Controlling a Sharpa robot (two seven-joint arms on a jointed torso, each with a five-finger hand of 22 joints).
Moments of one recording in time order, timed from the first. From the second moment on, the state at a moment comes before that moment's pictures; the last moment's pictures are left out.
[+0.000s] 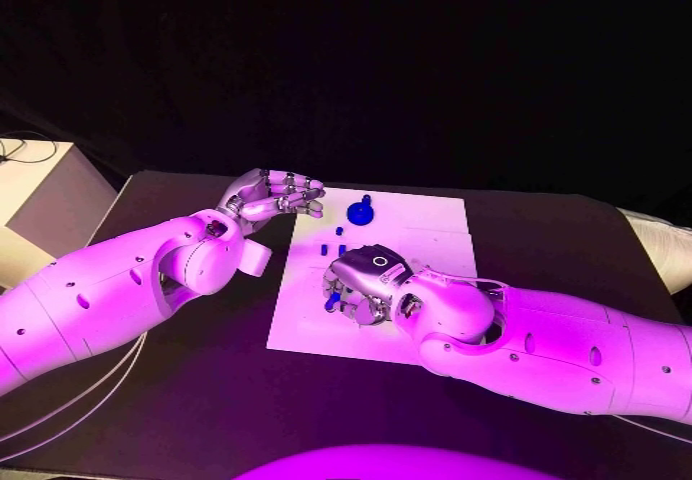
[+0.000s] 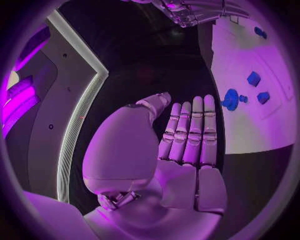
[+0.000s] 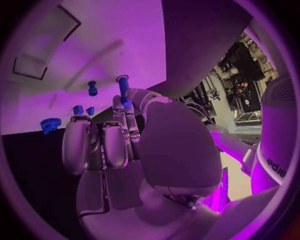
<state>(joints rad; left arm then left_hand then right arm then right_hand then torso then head) 0.93 -0.87 0.32 1.46 -0.37 -0.16 0.27 1.41 -0.19 0.46 0.10 0.22 0.95 0.20 0.19 0.32 1.06 0.16 0.08 0.07 0.99 0.12 0.35 0.32 0.17 0.87 0.21 0.41 0.40 1.14 -0.54 -0.15 1.64 -1.79 -0.33 -0.31 1.47 -0.23 0.56 0.18 0.23 1.10 0.12 0.24 0.35 1.25 0.07 0.06 0.09 1.46 -0.02 1.38 1.13 0.08 1.47 0.08 1.28 1.31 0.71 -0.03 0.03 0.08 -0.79</state>
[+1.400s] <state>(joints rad) 0.93 -0.88 0.32 1.46 -0.37 -0.16 0.27 1.41 -0.19 0.46 0.10 0.22 0.95 0.20 0.19 0.32 1.06 0.16 0.08 0.07 0.99 0.12 0.35 0.32 0.17 0.87 0.21 0.41 0.39 1.13 -0.52 -0.15 1.62 -1.80 -0.30 -0.31 1.47 -0.23 0.56 0.18 0.24 1.09 0.12 0.24 0.36 1.25 0.07 0.06 0.09 1.46 -0.02 1.38 1.12 0.08 1.47 0.08 1.28 1.31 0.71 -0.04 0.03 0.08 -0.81</state>
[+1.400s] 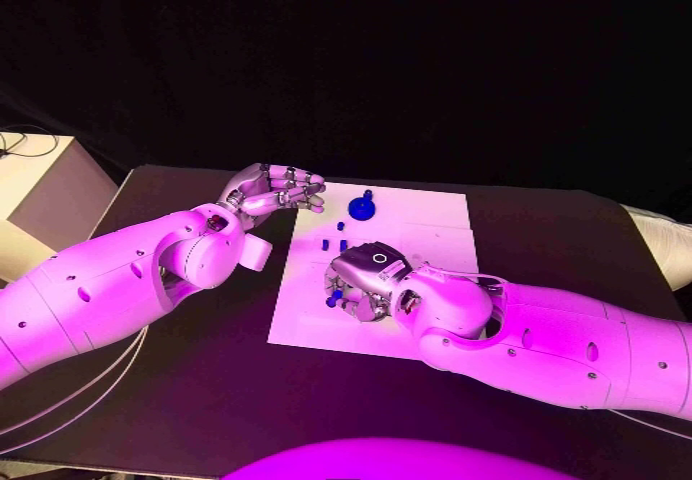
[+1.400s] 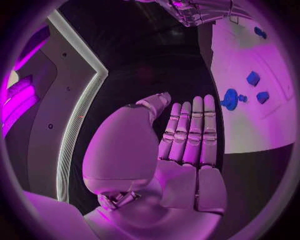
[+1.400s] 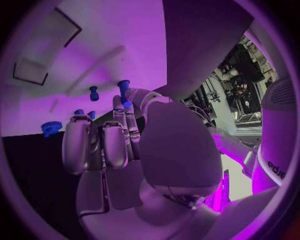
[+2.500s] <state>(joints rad) 0.93 -0.88 0.32 1.46 -0.37 -0.16 0.27 1.41 -0.19 0.46 0.10 0.22 0.95 0.20 0.19 0.32 1.06 0.16 0.08 0.07 0.99 0.12 0.35 0.32 0.17 0.87 0.21 0.41 0.39 1.12 -0.50 -0.16 1.59 -1.79 -0.33 -0.30 1.46 -0.22 0.32 0.17 0.21 0.88 0.17 0.09 0.31 0.95 0.12 0.06 0.07 1.47 0.02 1.35 1.04 0.09 1.42 0.12 1.05 1.16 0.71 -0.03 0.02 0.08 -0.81</state>
